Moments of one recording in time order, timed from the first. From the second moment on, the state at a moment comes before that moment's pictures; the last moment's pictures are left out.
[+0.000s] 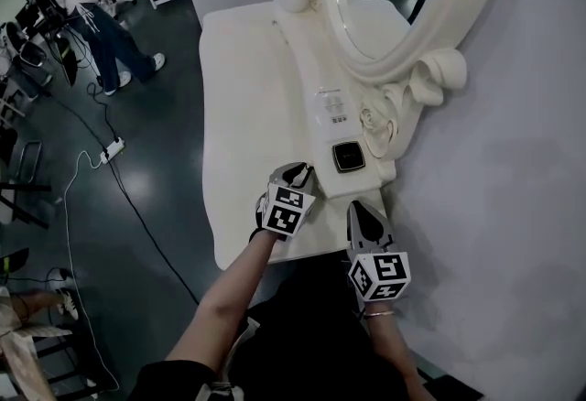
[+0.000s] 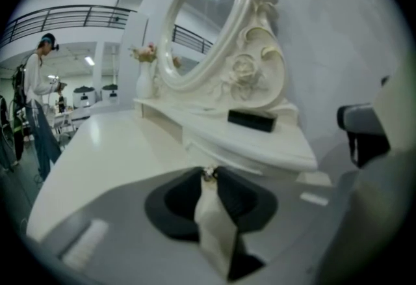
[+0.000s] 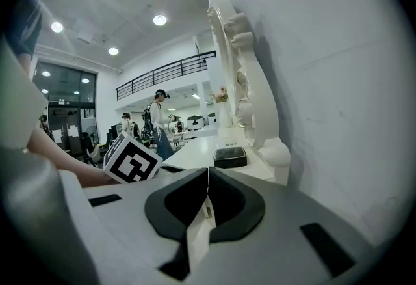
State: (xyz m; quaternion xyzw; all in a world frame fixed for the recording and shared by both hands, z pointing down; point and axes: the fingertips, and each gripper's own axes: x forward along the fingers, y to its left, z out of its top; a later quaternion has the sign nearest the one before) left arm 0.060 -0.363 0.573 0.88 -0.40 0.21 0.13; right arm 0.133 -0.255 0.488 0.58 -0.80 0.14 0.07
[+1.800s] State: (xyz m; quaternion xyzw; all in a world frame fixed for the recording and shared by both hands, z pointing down) left arm -0.021 -0.303 0.487 0.87 -0.46 0.13 0.09; right arm 0.098 -0.238 0.469 0.56 -0.82 0.12 0.06
